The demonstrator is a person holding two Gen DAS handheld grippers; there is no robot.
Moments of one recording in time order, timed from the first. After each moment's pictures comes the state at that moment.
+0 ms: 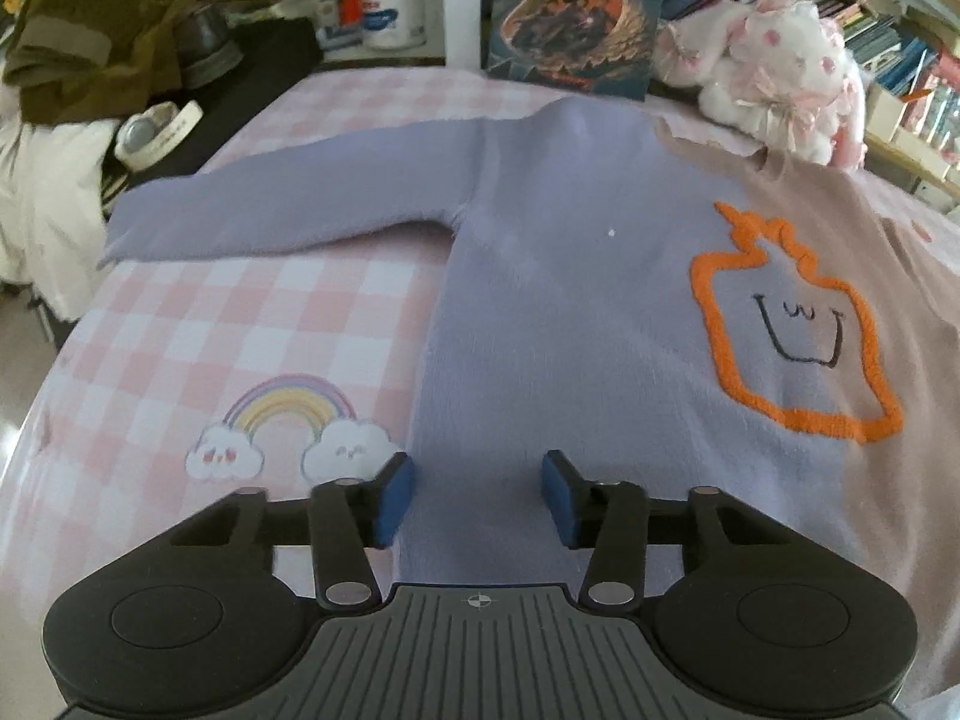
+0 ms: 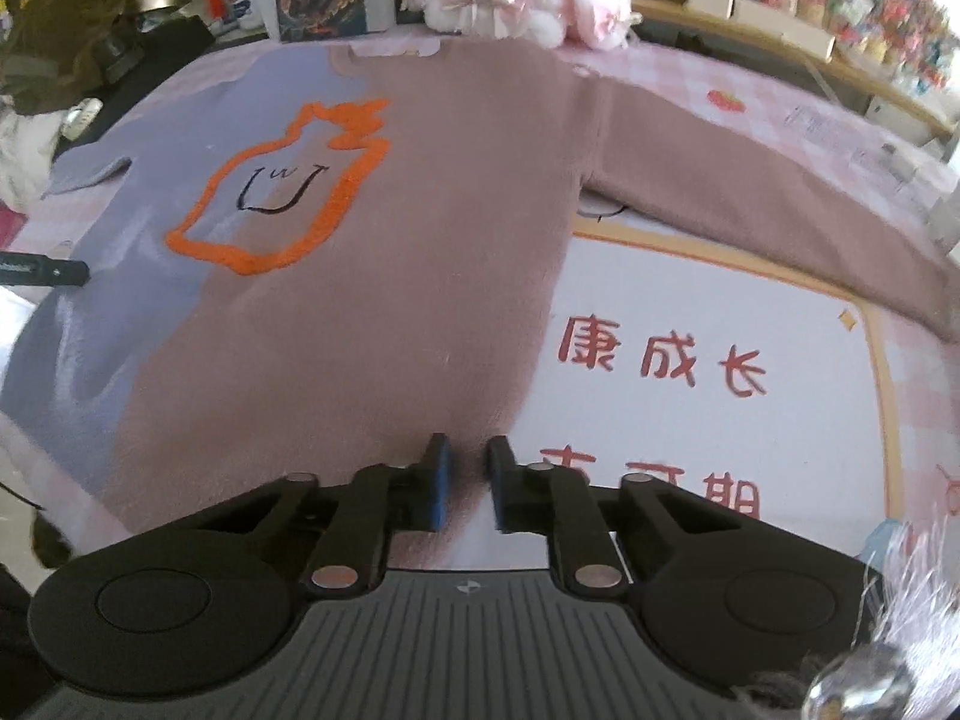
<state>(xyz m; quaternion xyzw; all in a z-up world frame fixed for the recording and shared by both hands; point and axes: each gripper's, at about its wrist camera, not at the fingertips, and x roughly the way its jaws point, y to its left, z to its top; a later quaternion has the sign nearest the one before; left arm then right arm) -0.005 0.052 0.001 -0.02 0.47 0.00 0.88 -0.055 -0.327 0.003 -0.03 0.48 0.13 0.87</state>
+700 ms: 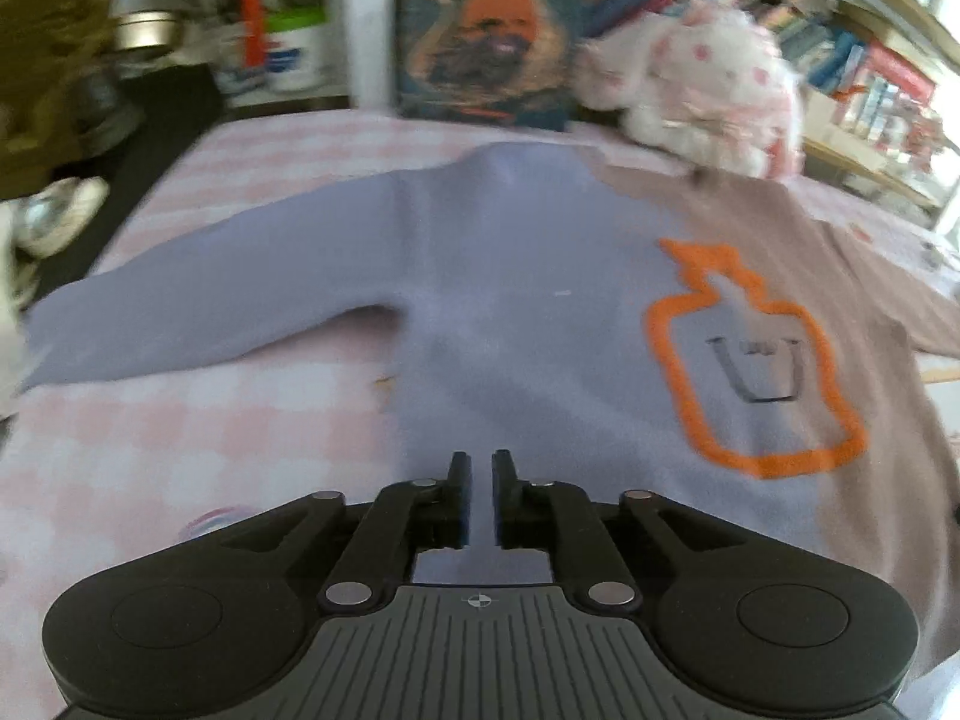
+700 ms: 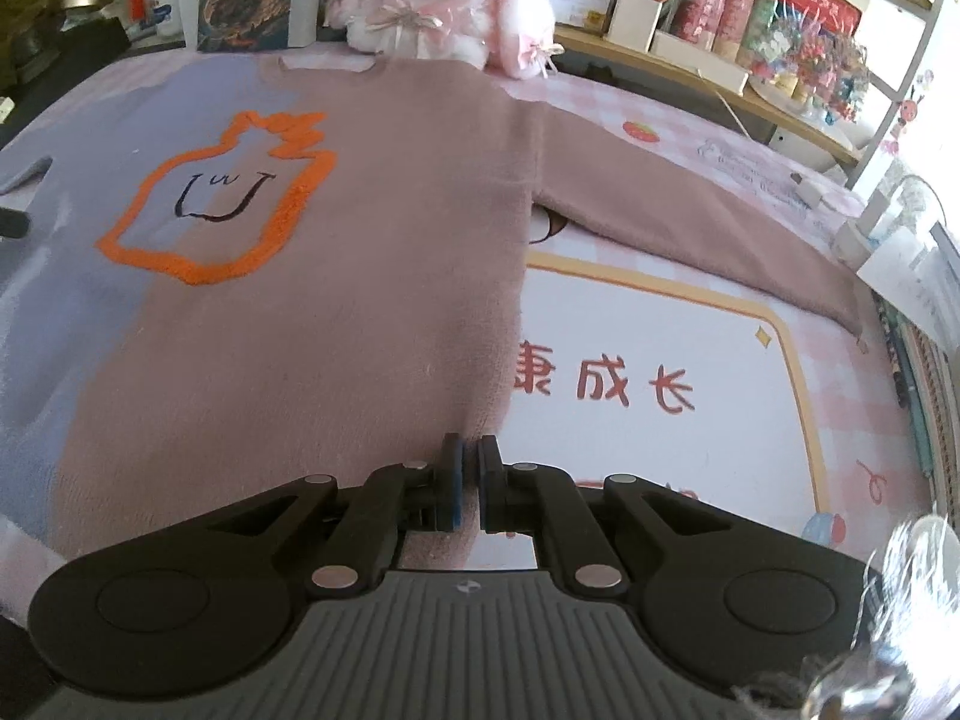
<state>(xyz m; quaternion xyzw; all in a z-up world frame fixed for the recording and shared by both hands) 0.024 0.064 0.008 0.00 0.46 -0.05 0.89 -0.062 -0.302 0.001 -0.06 0.47 0.02 0.88</state>
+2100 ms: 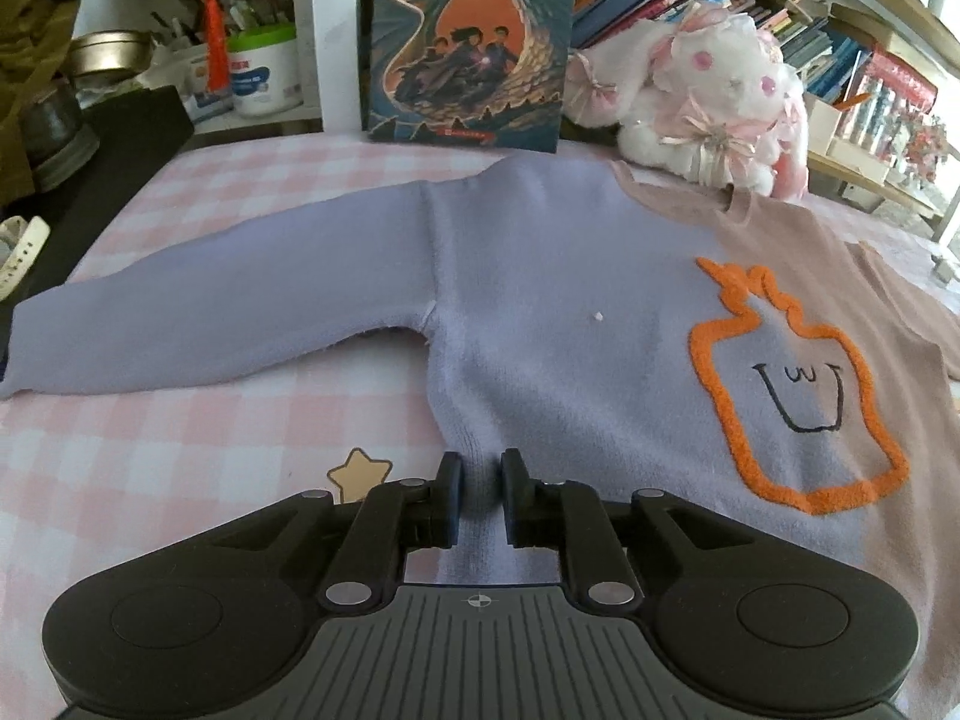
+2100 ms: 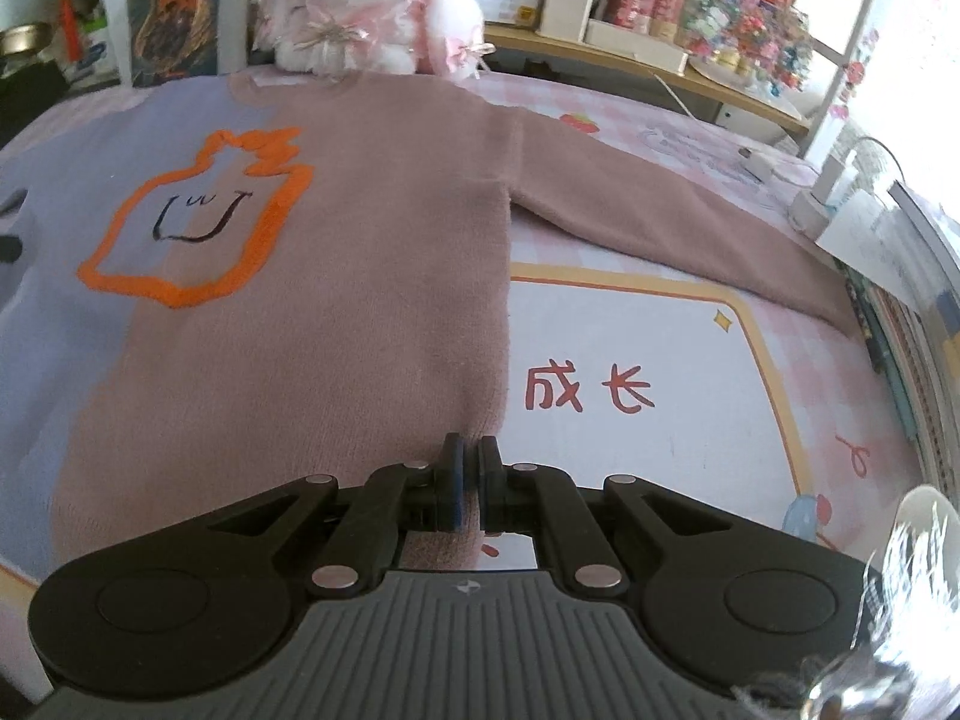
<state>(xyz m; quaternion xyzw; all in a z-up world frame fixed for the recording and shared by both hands) 0.066 0.036 -0.014 0.00 0.44 -0.07 0.90 -0.056 -0.313 -0.001 -0.04 0.46 -0.02 0.89</state>
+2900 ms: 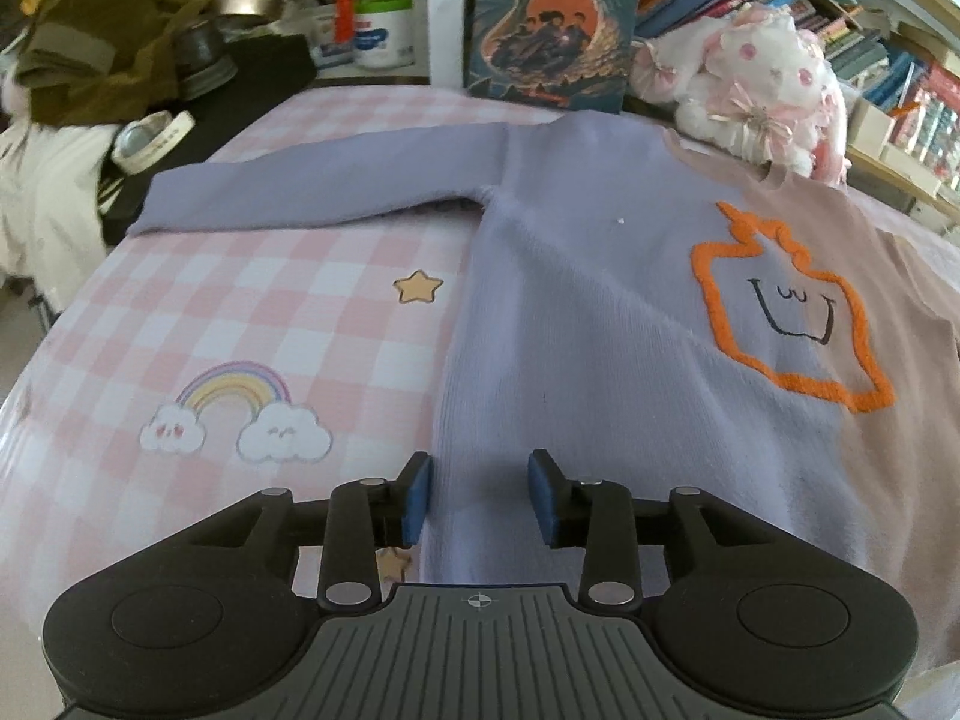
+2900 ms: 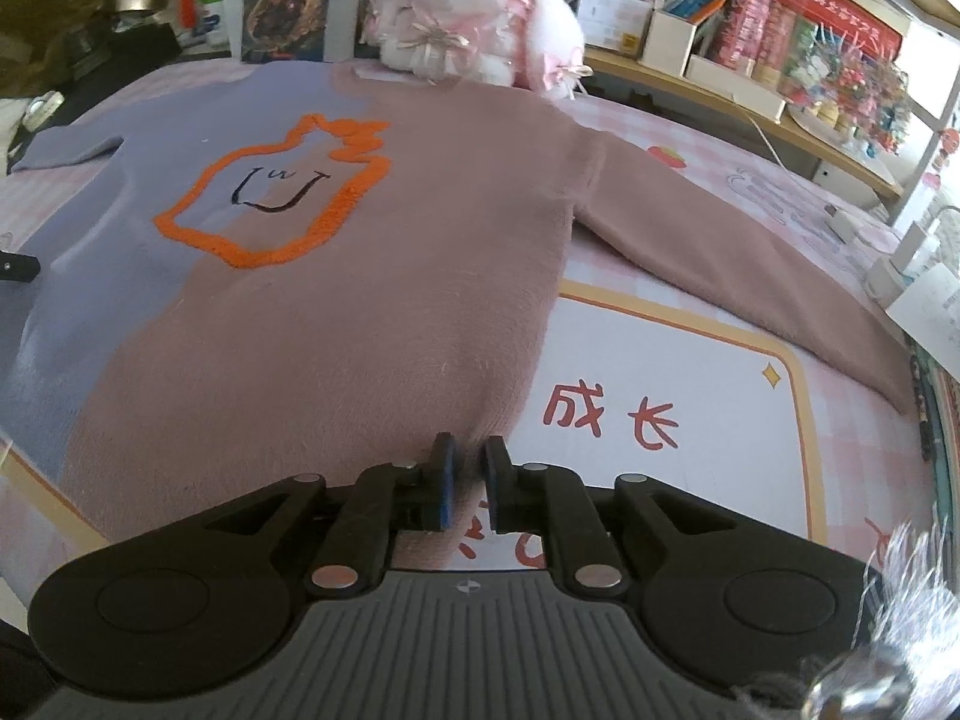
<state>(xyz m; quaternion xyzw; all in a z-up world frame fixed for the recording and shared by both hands) -0.027 0.015 -0.005 -0.04 0.44 0.05 0.89 -0.059 -0.338 -0.002 -0.07 0.44 0.10 0.89</state>
